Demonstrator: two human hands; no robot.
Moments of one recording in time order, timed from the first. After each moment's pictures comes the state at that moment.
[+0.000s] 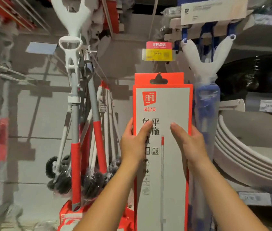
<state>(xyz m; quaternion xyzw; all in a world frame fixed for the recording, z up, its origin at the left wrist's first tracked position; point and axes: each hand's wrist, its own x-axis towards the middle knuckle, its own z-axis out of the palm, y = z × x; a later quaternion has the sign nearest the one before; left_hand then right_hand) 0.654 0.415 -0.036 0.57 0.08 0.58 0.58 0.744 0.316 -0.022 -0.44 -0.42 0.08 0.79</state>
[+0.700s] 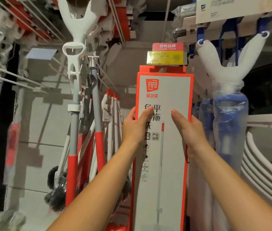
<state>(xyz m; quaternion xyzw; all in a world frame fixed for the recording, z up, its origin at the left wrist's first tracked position) 0.711 0.487 0.028 0.57 0.06 0.62 0.54 0.819 0.397 0.037 -0.43 -0.45 0.14 0.77</state>
